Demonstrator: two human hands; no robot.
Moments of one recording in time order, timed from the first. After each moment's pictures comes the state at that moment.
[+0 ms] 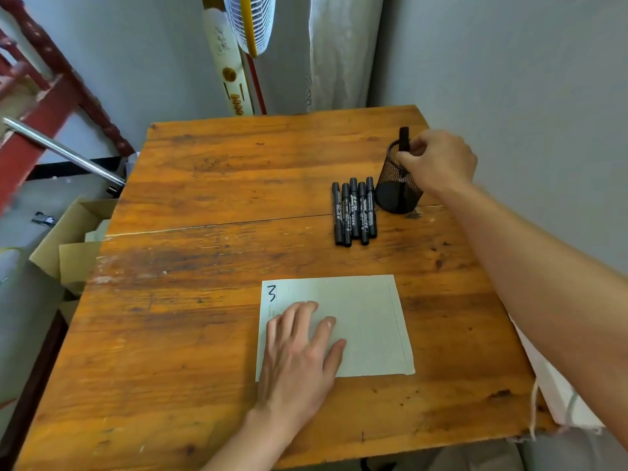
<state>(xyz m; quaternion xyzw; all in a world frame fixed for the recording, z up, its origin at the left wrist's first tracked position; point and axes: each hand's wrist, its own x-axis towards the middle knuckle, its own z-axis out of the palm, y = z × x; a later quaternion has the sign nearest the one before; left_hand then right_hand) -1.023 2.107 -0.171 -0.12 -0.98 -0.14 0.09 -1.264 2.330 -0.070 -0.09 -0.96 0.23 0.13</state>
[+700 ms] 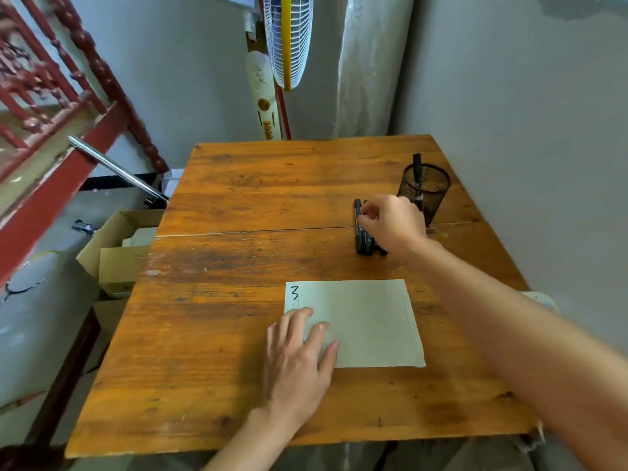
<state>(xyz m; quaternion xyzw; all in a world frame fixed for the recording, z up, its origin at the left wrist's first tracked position) -1.001 2.081 -0.164 -0.07 -0.97 -0.17 0.14 -1.200 2.252 -0.088 0.05 -0.97 0.23 0.06</state>
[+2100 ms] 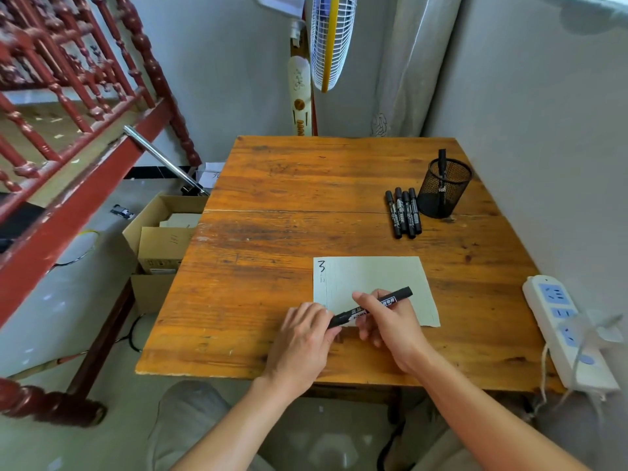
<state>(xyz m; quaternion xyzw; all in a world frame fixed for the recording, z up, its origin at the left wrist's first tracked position) -0.959 2.046 -0.162 -0.14 -0.95 -0.20 0.17 -0.998 2.210 -0.119 -0.04 -0.73 0.66 -0.15</state>
